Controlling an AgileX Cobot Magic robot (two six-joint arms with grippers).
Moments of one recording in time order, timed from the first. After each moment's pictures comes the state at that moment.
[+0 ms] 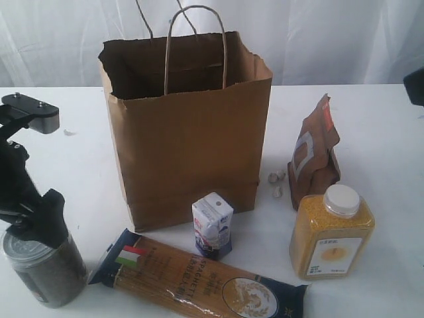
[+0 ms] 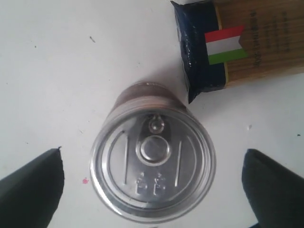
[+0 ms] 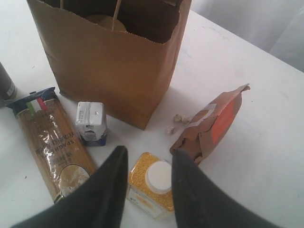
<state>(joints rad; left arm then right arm) -0.39 1.30 -0.95 -0.13 1.10 0.27 0.47 0.82 -1.15 0.10 1.06 -0.20</state>
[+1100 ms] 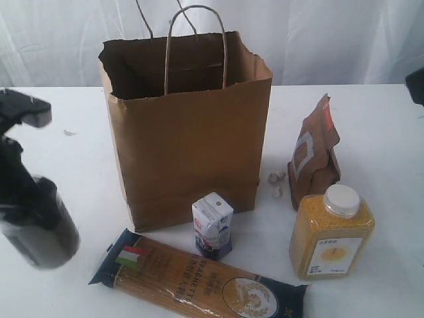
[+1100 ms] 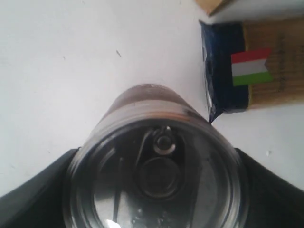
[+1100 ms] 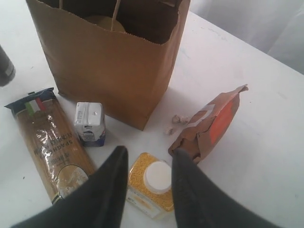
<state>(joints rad) -0.39 1.25 -0.93 -0.07 1.01 0.19 0.47 0.82 -1.15 0.09 1.06 -0.20</state>
